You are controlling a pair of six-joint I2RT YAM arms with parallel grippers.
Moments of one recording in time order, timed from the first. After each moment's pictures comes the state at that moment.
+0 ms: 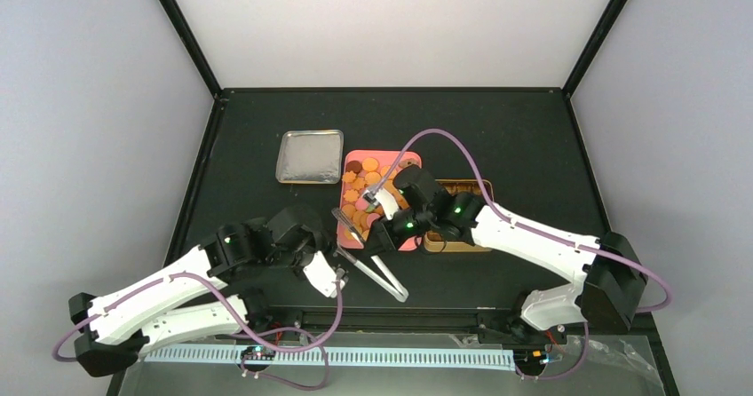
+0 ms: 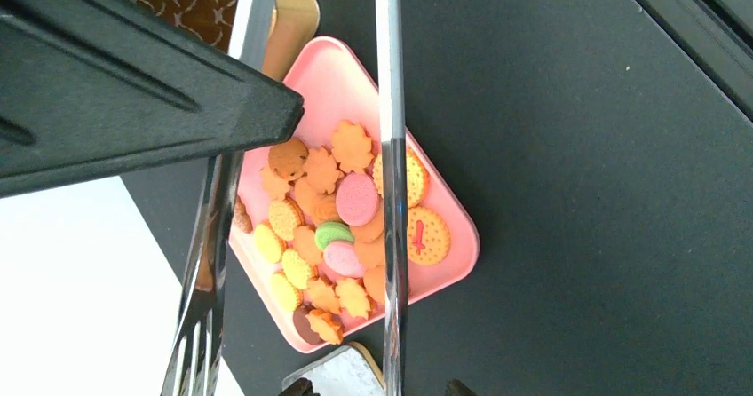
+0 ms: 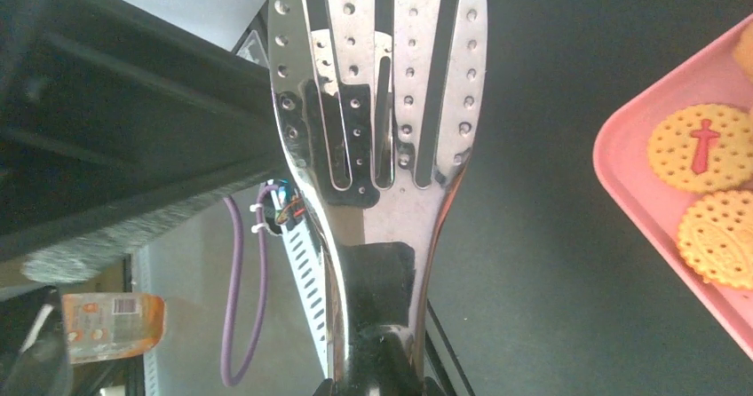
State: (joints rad) left arm -1.04 0.81 0.89 -0.98 -0.02 1.34; right arm 0.96 1.36 1.00 -0.39 -0.57 0.45
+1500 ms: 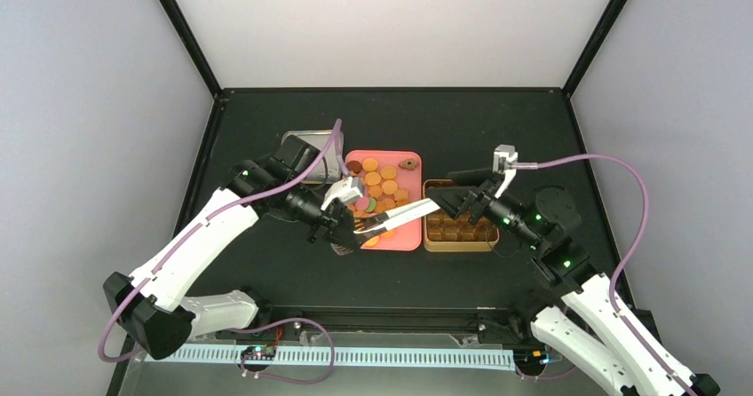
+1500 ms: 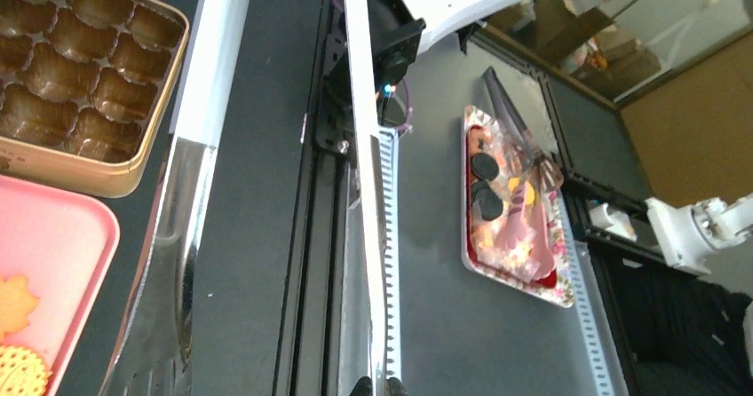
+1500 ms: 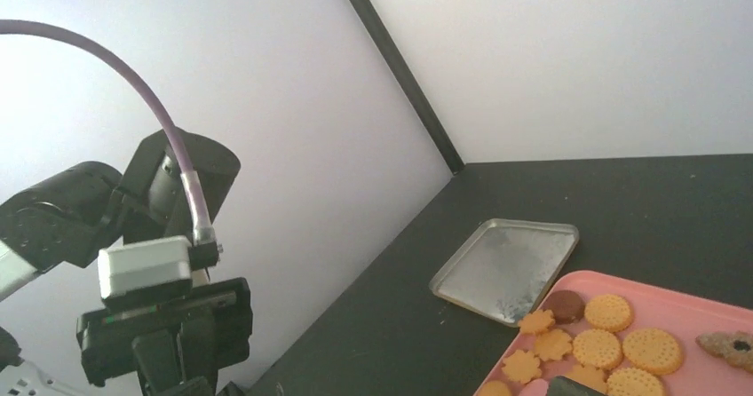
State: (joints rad) left arm -0.59 1.18 1.21 -1.12 1.03 0.39; right arm 0.59 0.62 0.71 -0.06 -0.31 0.58
